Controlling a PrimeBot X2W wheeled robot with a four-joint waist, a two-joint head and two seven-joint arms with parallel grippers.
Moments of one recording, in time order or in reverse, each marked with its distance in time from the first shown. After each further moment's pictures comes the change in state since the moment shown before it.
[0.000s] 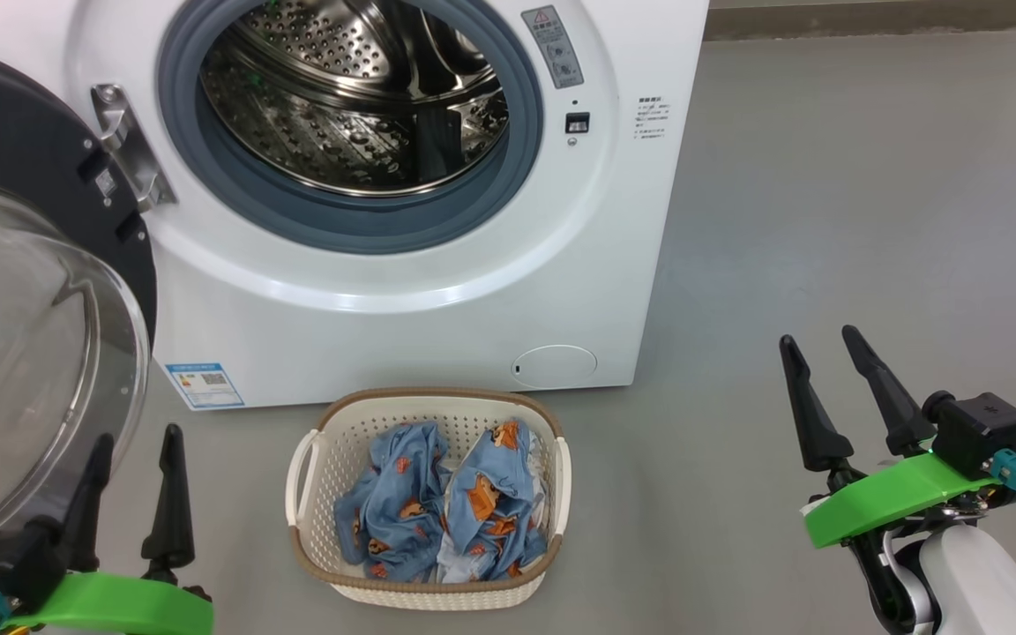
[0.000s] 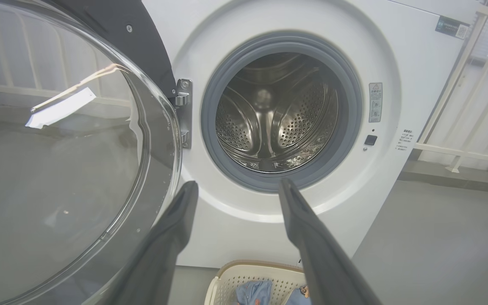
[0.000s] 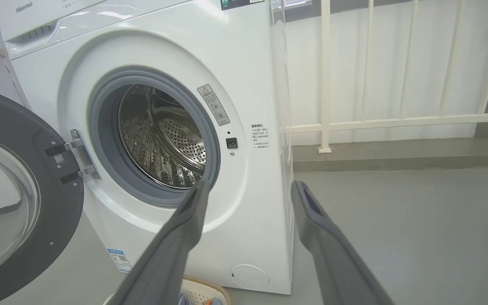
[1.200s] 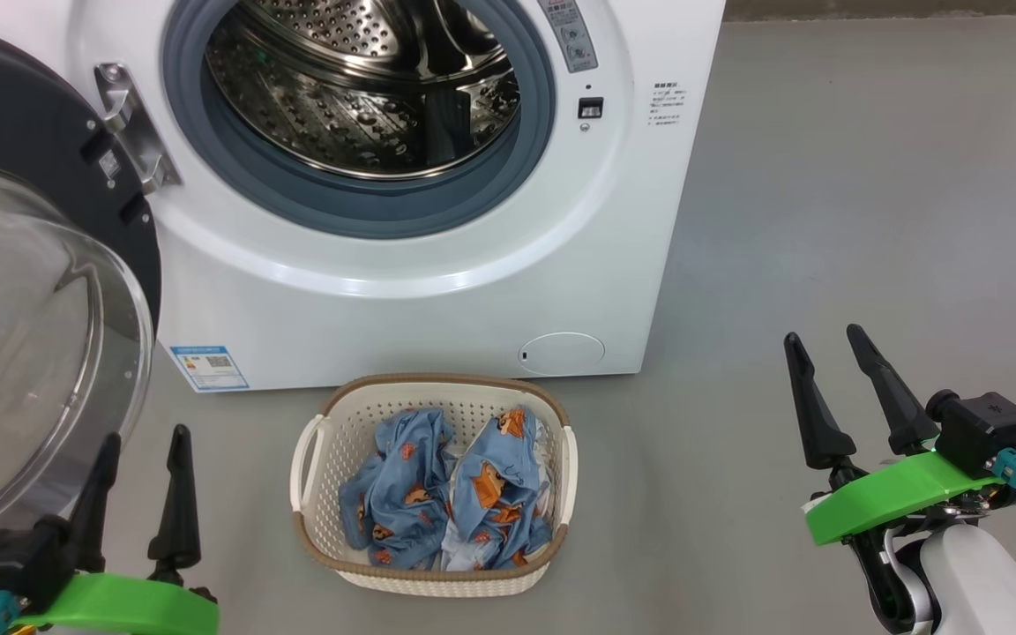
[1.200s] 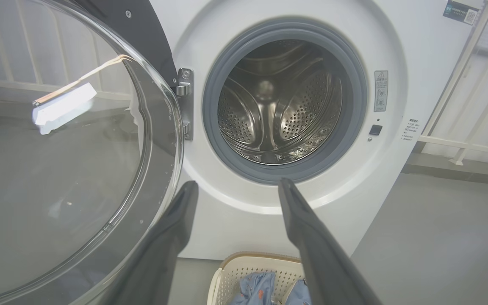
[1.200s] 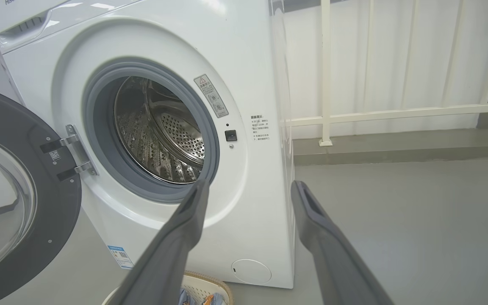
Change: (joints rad) left arm 0.000 -0.008 0.000 0.003 0.024 -0.013 0.000; right arm -0.001 0.009 -0.020 0.006 -0.002 0.000 0.000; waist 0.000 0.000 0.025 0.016
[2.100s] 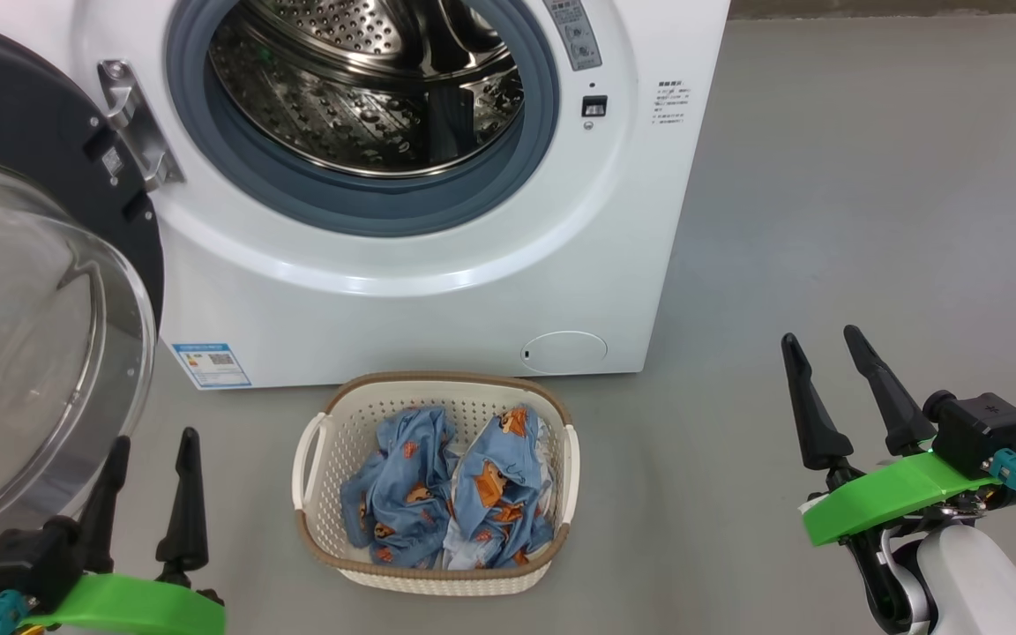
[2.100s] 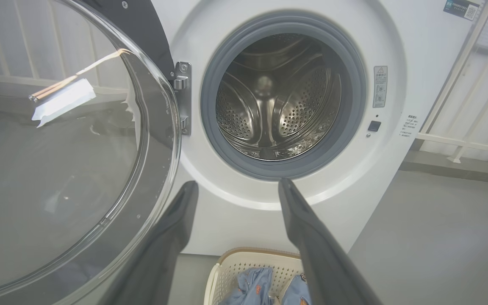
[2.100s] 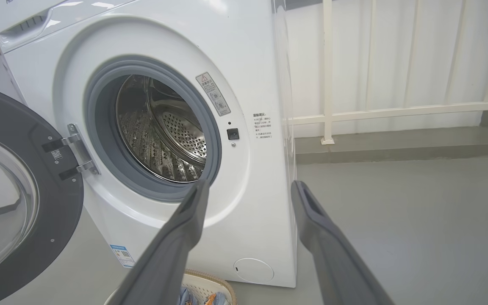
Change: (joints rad) left arm -0.003 -0.001 -0.016 0.008 -0.009 0.000 0.000; right arm 0.000 0.006 0.000 0.003 -0.001 0.000 0.000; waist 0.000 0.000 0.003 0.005
